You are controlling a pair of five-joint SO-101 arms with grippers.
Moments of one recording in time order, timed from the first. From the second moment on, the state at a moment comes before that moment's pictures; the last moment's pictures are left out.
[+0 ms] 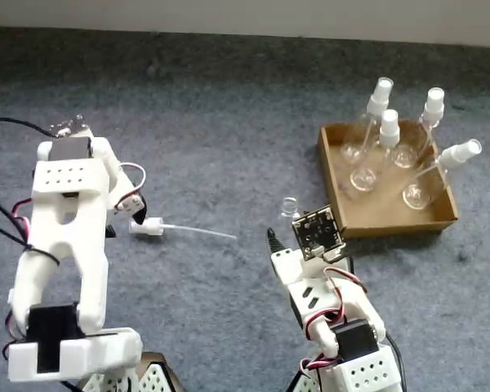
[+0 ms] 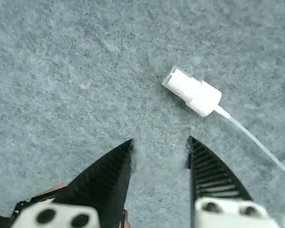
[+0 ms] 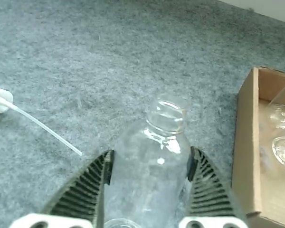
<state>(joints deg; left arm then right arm) -11.6 -9.9 20.3 87.9 32.4 -22.3 -100.0 92.3 42.9 8.5</state>
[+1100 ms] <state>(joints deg) -2.9 13.0 12.0 82.1 56.2 -22.3 -100.0 92.3 42.9 8.5</state>
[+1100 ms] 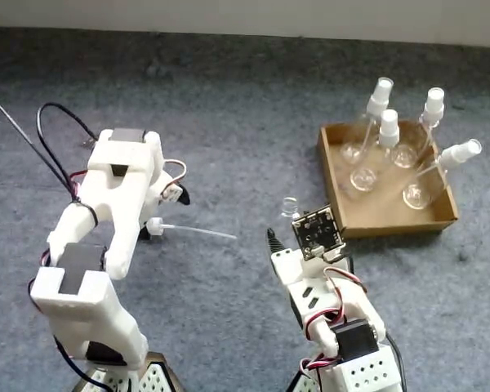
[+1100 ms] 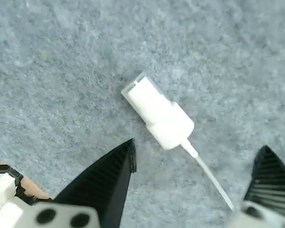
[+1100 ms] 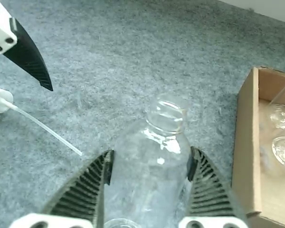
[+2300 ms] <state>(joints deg) -5.6 17.9 1.0 79.1 25.6 -24.3 -100.0 92.3 42.9 8.5</state>
